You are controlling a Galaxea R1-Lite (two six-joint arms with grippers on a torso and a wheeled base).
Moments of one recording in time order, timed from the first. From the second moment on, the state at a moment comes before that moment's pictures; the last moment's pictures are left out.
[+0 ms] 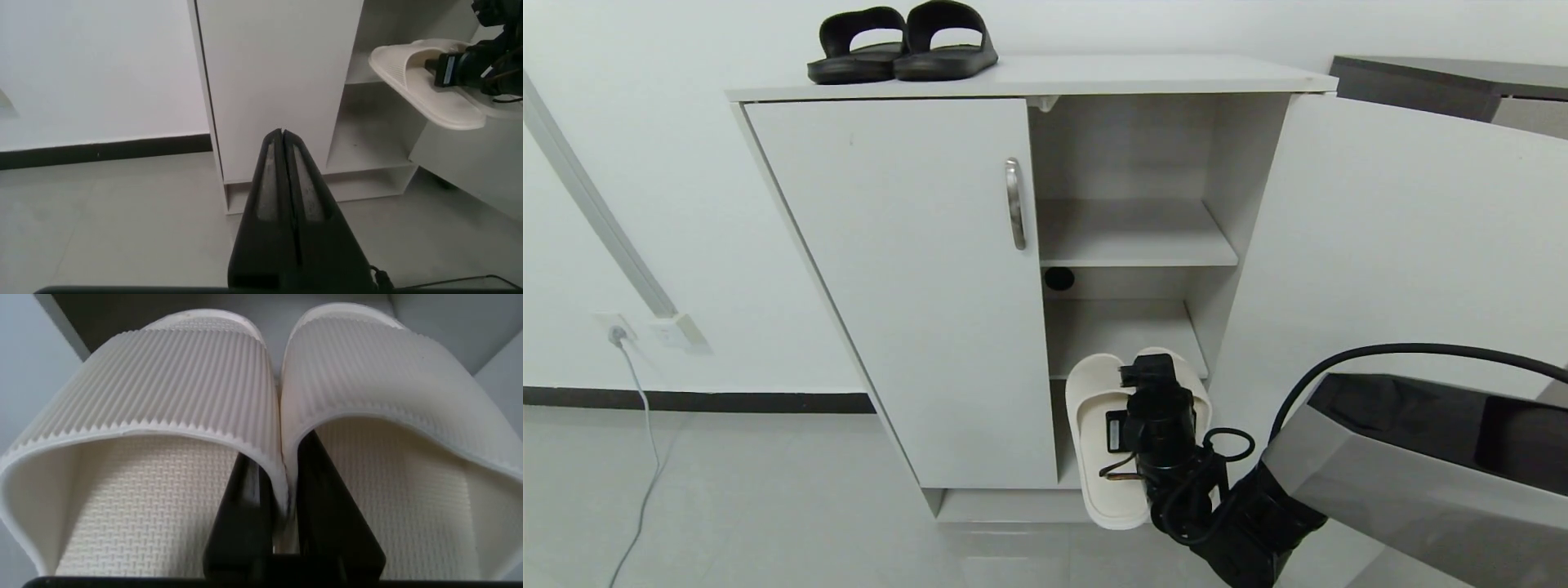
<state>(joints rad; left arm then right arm) 0.00 0.00 0.00 0.00 -0.09 0.02 0.79 2.34 -1.04 -1.08 -0.70 0.17</state>
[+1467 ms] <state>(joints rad) 0.00 0.00 0.00 0.00 -0.09 0.02 0.75 2.45 -1.07 -1.35 -0.71 0.03</state>
